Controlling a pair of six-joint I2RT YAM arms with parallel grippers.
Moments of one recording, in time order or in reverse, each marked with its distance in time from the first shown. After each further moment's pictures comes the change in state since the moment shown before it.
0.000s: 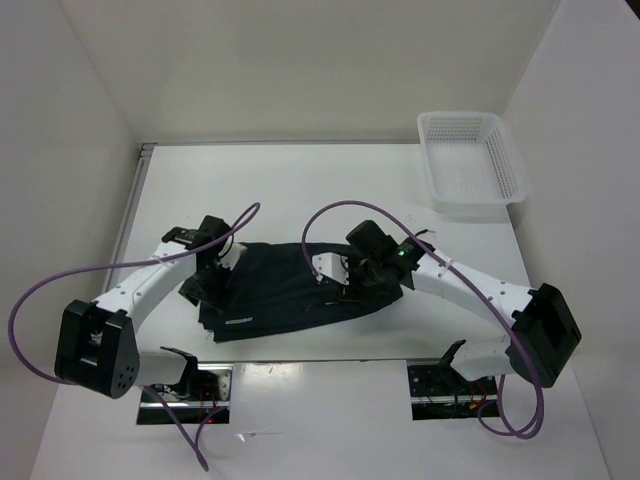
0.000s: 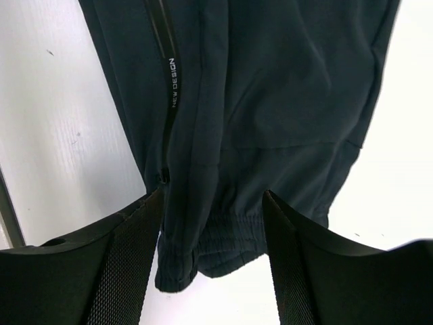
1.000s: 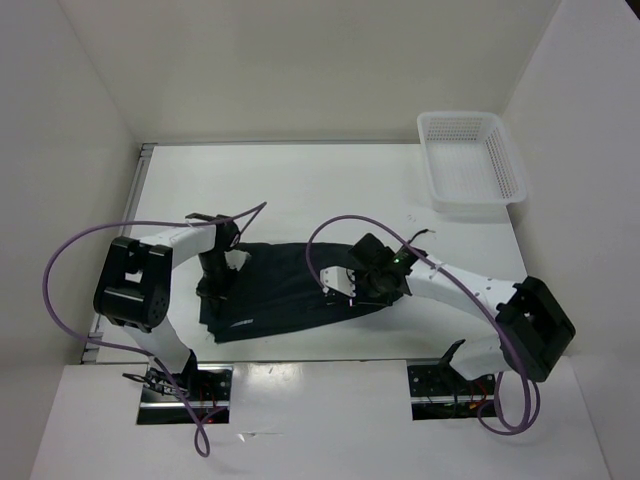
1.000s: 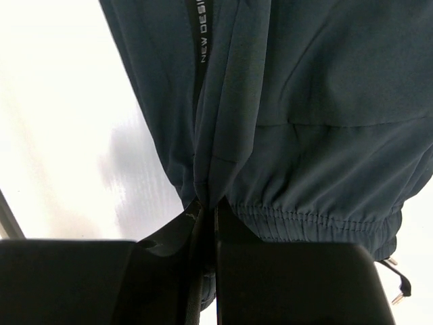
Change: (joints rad) left arm 0.072 0.393 0.094 -0.010 0.102 0.000; right arm -0.014 0.052 -0.121 0.018 0.052 -0.006
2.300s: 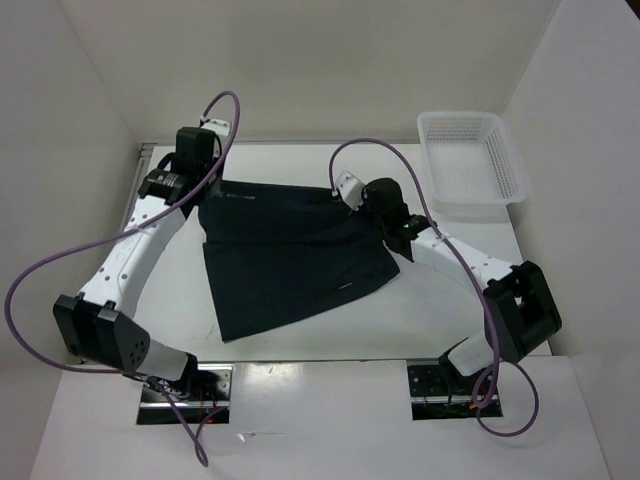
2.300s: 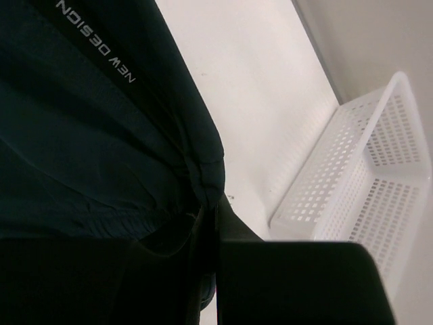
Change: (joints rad) left arm -0.026 -0.236 0.529 0.400 -0.397 -0.001; right arm -0.238 0.116 0.180 0.579 0.400 0.150
